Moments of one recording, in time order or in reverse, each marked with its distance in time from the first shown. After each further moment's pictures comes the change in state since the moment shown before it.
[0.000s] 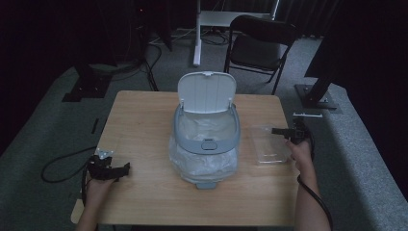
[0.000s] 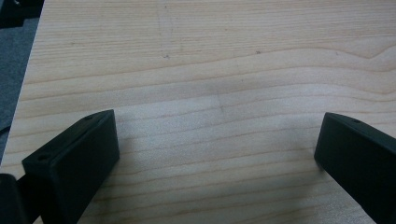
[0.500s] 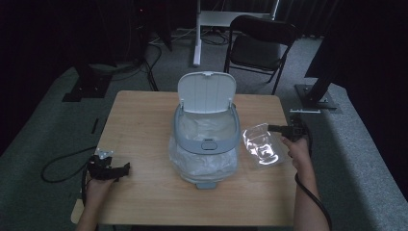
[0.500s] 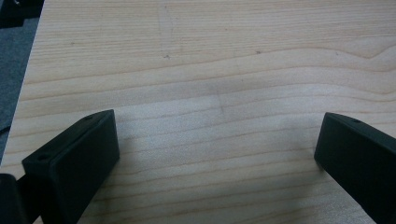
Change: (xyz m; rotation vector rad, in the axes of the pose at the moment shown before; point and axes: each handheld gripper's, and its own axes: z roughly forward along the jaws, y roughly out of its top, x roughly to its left) left arm 0.000 0.000 0.000 0.000 0.000 0.000; right arm 0.038 0.010 -0.013 -0.013 0.118 -0.064
